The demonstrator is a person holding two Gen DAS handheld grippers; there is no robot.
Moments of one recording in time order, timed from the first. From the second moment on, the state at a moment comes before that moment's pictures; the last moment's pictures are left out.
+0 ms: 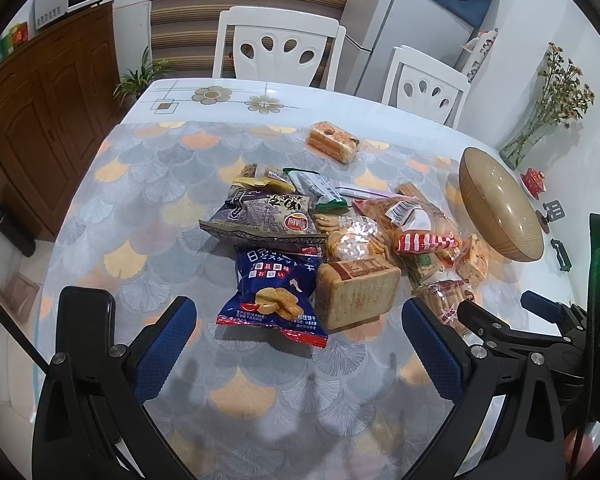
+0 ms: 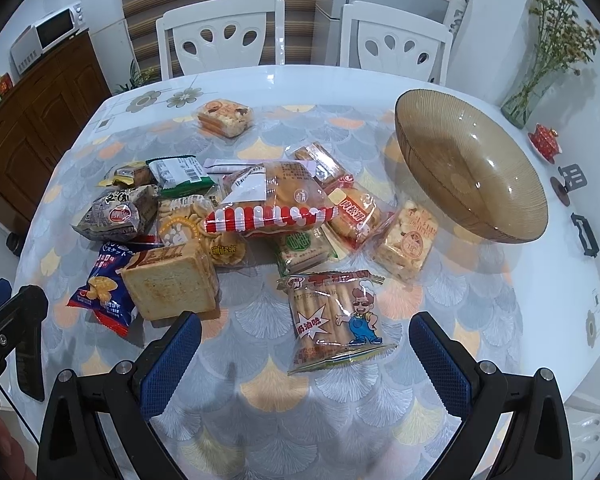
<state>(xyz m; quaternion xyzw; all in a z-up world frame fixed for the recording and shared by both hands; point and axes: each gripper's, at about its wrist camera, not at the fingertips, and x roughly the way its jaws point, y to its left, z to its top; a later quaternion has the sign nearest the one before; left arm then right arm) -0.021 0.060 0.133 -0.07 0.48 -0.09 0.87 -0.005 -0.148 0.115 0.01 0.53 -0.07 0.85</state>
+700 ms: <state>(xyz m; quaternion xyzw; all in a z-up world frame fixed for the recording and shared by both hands) 0.004 0.074 0.119 -0.07 0.49 -0.09 0.86 0.012 -0.140 0.110 0.02 0.53 -0.02 0.85</state>
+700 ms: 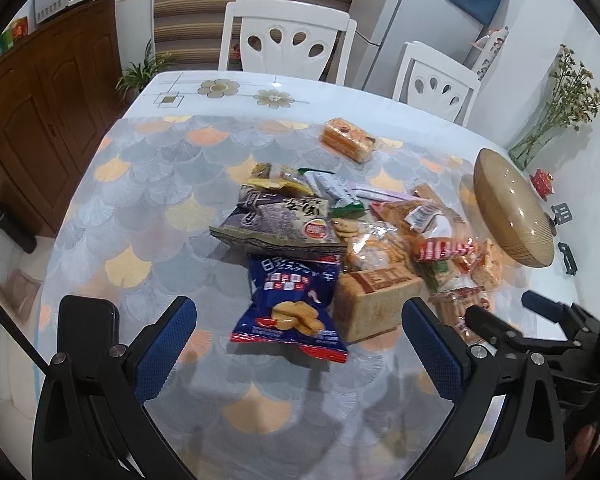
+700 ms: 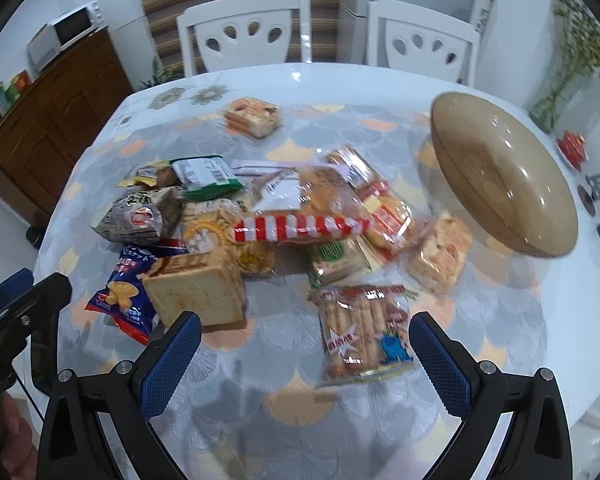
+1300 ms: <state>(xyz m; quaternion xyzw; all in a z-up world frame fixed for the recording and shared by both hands) 0.025 0.073 0.069 -0.02 0.54 -0.12 0.83 0.053 -0.108 0.069 -0.04 0.58 0.13 0.81</state>
